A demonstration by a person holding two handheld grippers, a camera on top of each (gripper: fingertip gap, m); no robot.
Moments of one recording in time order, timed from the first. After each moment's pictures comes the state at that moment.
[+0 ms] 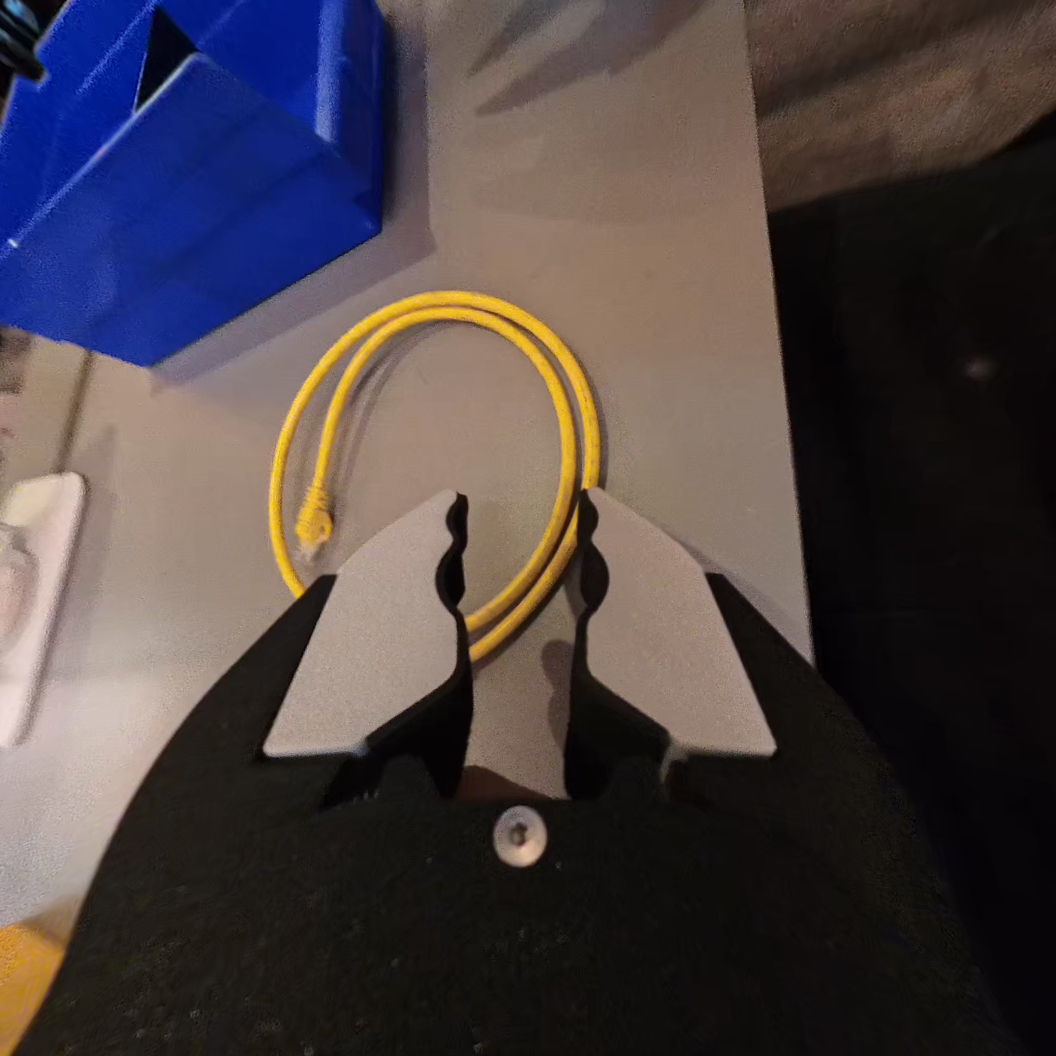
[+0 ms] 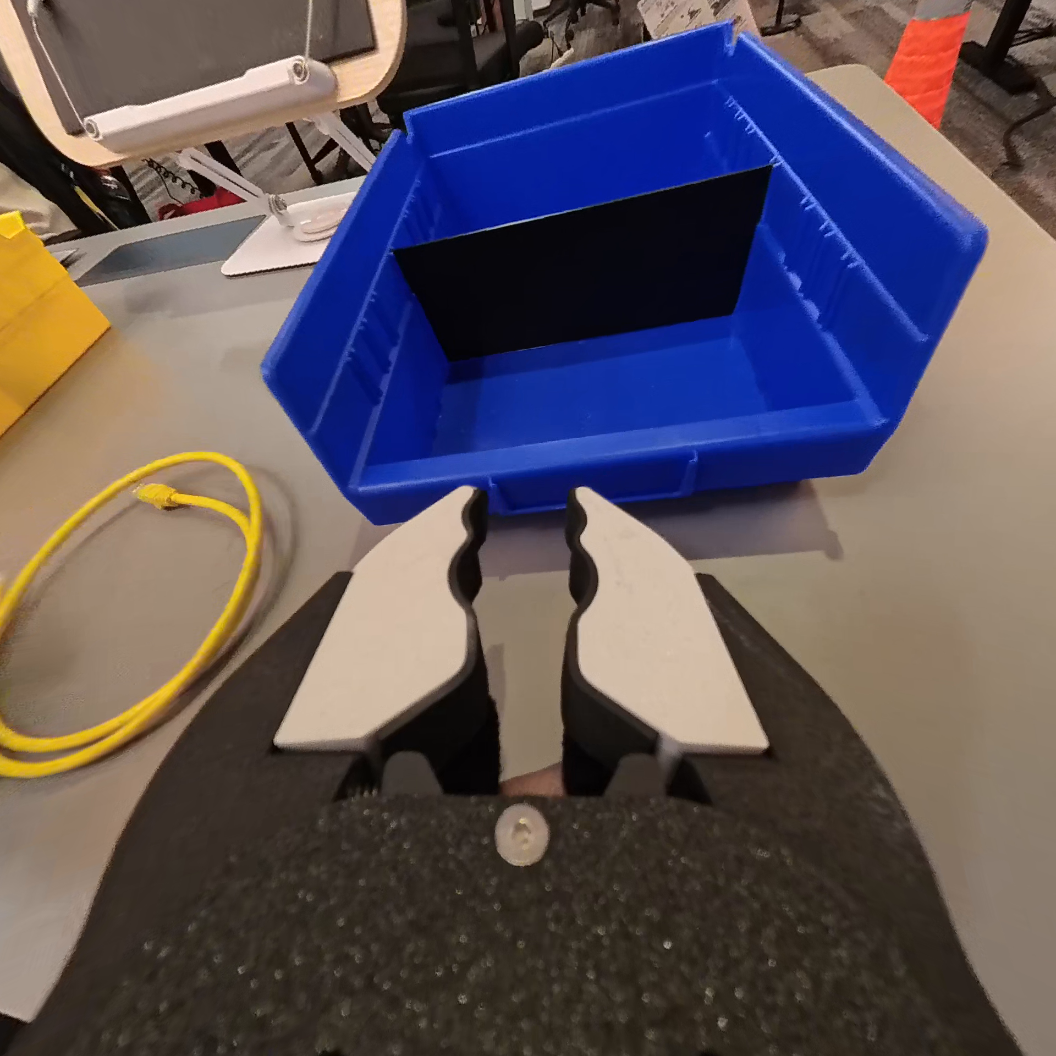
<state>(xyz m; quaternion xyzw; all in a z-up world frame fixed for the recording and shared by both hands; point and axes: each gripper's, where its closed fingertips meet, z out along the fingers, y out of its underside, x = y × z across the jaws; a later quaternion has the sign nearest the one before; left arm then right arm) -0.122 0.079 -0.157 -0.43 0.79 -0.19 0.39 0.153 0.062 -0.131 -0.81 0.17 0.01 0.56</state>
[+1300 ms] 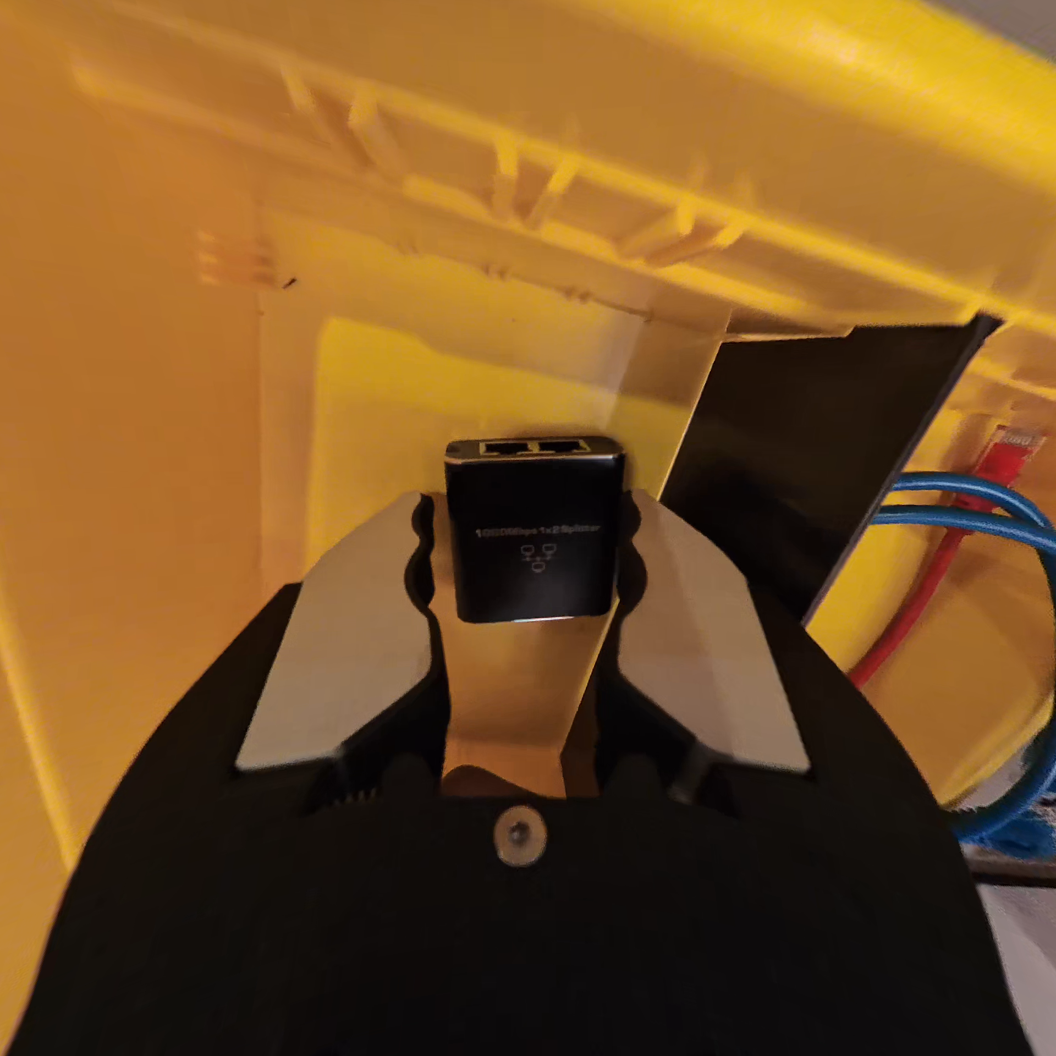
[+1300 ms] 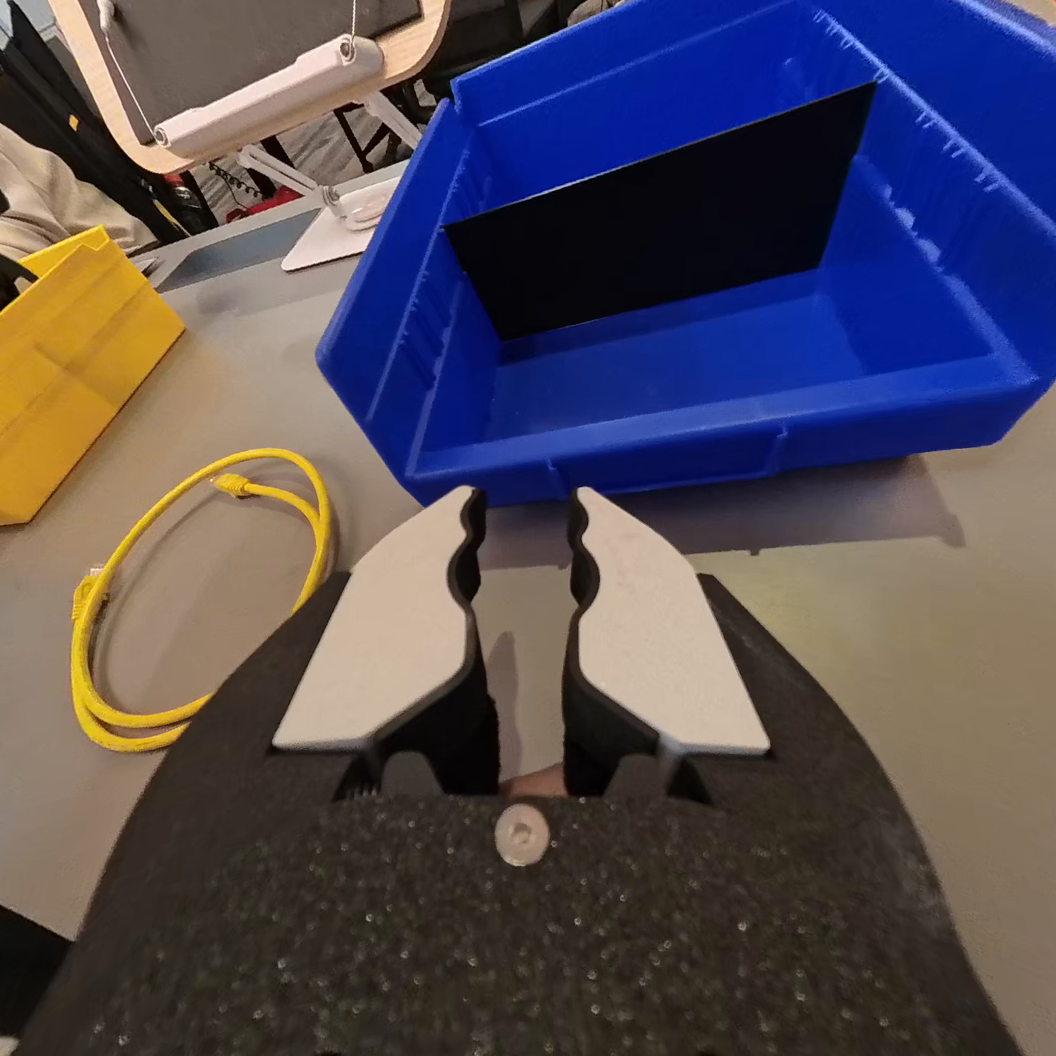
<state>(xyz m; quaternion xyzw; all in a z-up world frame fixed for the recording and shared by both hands) -0.290 0.465 -0.185 -0.67 0.73 -0.08 0.00 0.130 0.070 -0.136 -0.81 0.17 0.07 0.55</state>
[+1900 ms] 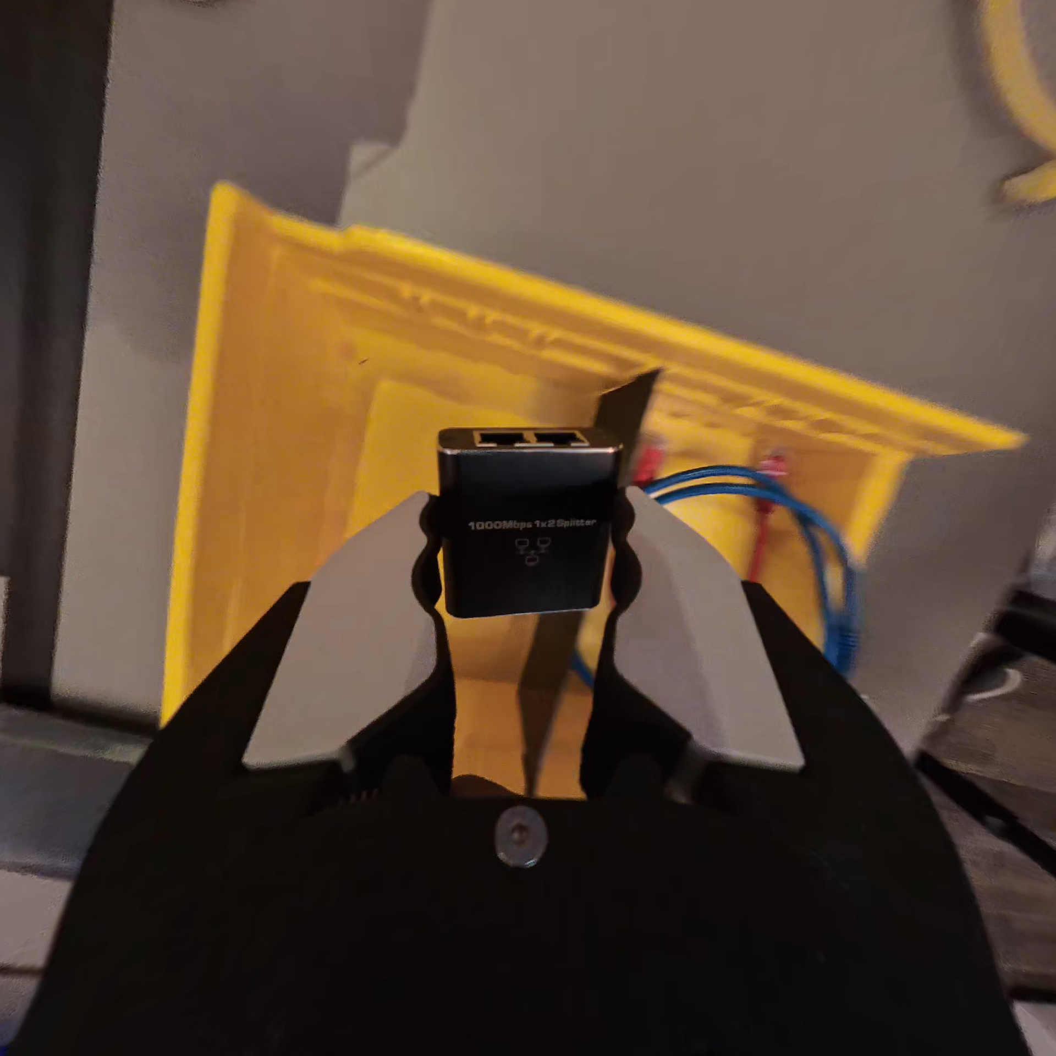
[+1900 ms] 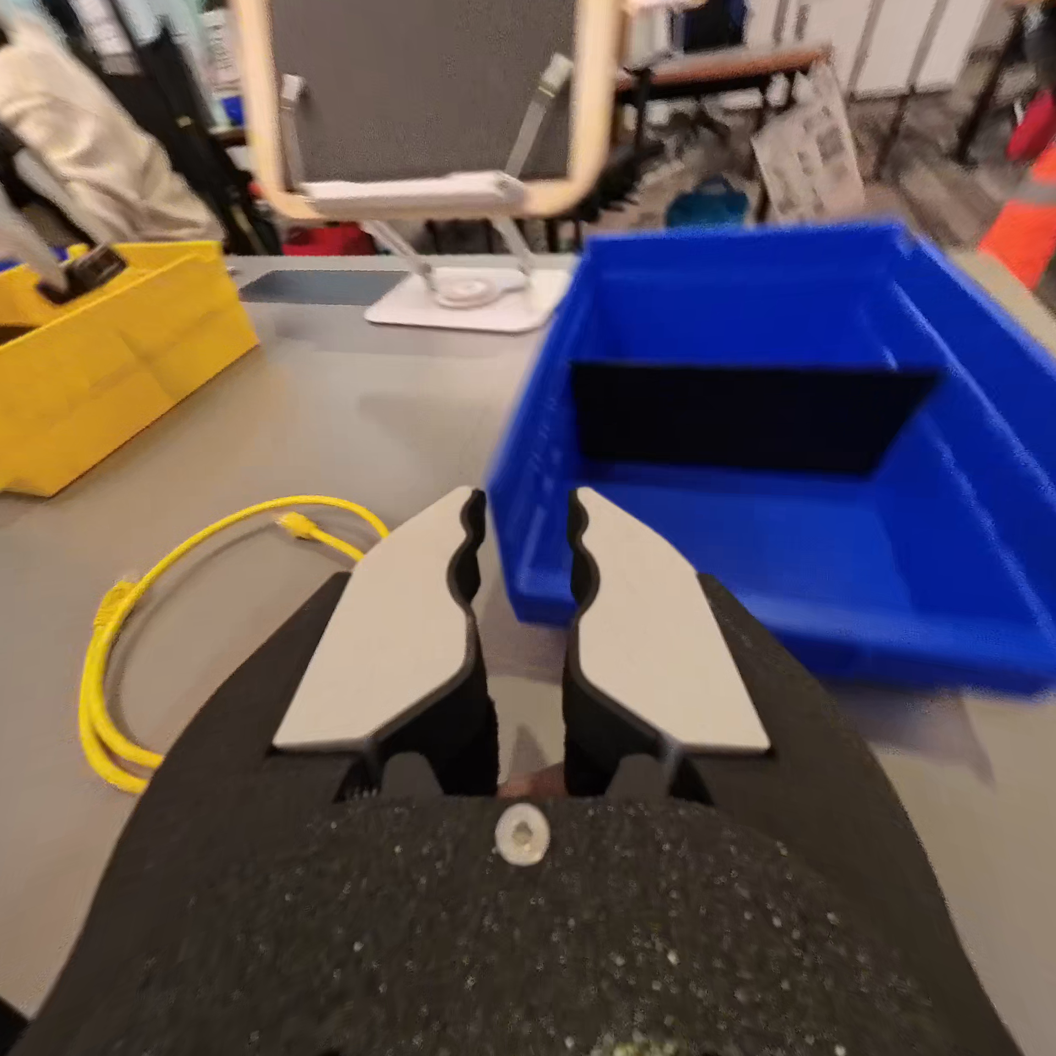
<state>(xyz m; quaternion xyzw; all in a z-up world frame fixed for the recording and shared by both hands) -0.279 0.458 -0.093 -0.67 0.72 -0.15 0.06 0.093 0.104 -0.082 -0.79 0.05 0.02 0.61</state>
